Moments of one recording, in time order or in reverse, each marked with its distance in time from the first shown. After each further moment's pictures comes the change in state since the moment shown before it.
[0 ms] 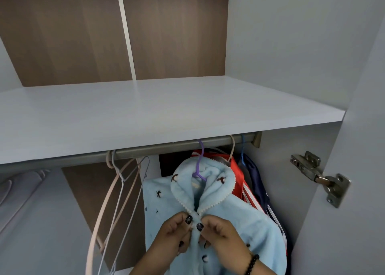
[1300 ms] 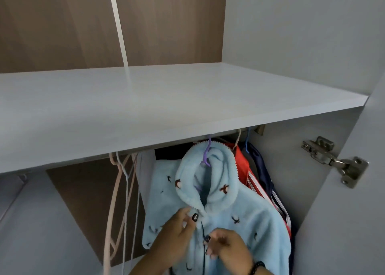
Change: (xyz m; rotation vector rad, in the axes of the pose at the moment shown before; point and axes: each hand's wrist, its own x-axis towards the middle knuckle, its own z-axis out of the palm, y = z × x) left_hand 0.011 -0.019 -0.043 0.760 -0.010 0.009; right_hand -0.007 0.041 0.041 -0.105 0.223 0.369
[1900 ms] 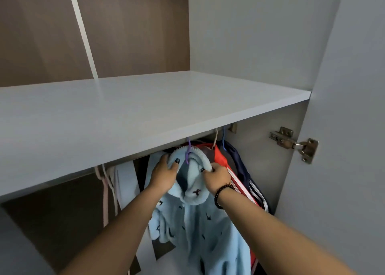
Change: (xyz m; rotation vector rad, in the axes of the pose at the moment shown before) left_hand 0.118 0.062 -0.059 -0.043 0.184 0.123; right_hand 0.063 -0.106 -0.023 -0.093 0.579 -0.046
